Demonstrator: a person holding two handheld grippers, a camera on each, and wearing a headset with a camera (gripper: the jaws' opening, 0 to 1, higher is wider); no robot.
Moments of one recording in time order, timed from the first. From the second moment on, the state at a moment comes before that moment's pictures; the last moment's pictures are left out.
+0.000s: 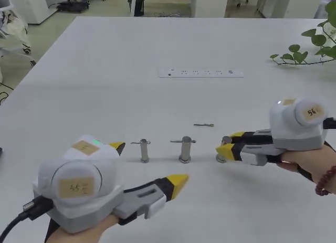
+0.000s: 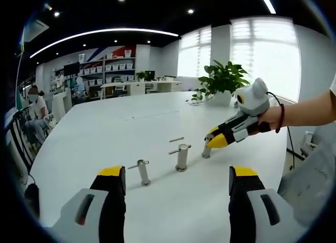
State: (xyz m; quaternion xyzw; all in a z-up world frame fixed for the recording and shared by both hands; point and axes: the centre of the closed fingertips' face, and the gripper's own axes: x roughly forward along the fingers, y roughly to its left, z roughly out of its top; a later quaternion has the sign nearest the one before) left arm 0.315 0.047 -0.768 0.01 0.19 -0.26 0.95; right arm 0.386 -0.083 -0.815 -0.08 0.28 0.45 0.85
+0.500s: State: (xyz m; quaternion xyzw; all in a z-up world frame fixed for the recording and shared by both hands) left arm 0.315 0.048 -0.766 0.02 0.18 -0.27 0.94; right arm 0.419 -0.080 -0.785 -0.05 0.29 0.45 0.85
